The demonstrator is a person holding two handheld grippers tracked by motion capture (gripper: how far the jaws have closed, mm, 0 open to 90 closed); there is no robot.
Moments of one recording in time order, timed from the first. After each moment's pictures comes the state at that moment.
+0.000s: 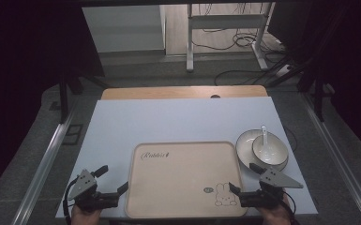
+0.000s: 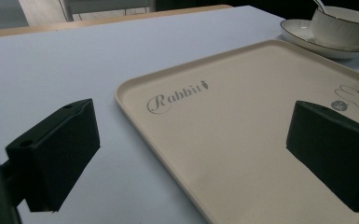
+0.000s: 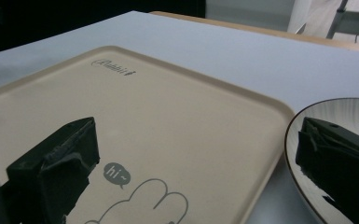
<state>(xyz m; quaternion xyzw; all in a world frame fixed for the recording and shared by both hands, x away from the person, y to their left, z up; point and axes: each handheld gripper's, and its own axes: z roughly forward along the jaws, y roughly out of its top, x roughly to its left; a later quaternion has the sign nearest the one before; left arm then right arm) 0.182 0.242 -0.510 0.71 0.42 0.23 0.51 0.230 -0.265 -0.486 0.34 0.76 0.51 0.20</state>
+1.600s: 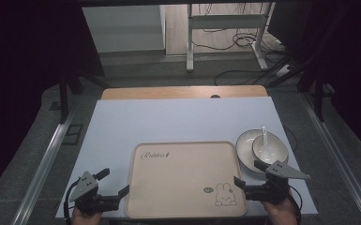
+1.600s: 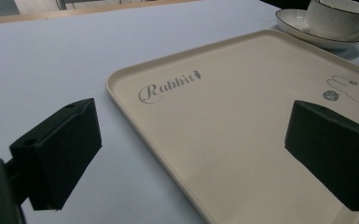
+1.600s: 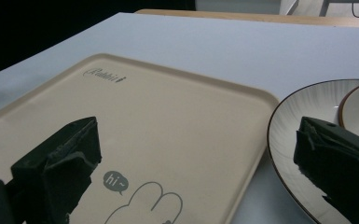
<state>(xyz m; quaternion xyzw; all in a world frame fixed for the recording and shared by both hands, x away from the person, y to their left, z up) 0.177 0.240 -0.510 0.72 0.43 0.21 0.51 0.239 -0.275 -0.469 0.39 0.75 0.50 0.17</state>
